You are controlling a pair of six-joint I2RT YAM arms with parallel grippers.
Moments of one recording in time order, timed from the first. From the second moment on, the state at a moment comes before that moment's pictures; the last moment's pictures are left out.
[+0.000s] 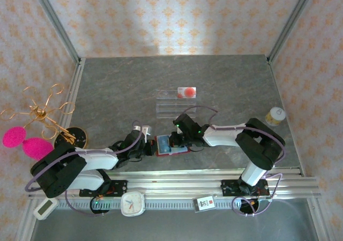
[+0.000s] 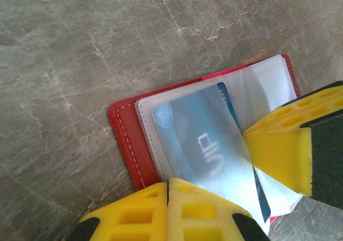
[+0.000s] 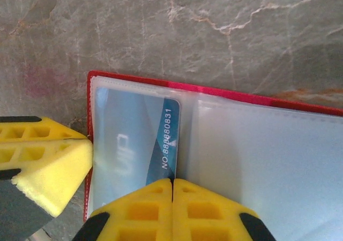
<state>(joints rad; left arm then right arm) -0.70 1.29 0.21 0.38 0.11 -0.77 0.87 1.67 0.76 -0.03 -0.28 0.79</state>
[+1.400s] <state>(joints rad) -0.76 1.43 0.34 0.39 0.13 -0.72 0.85 1.61 0.71 -0.02 -0.27 0.82</state>
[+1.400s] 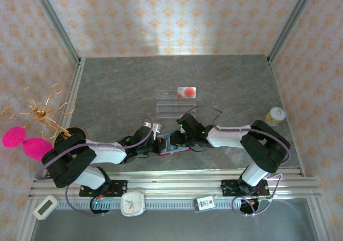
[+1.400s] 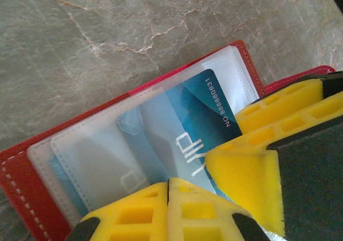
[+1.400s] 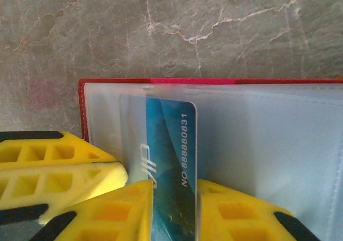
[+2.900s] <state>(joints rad) -0.65 1.21 0.35 0.99 0.31 -0.98 0.77 1.02 0.54 0.42 -0.17 0.92</state>
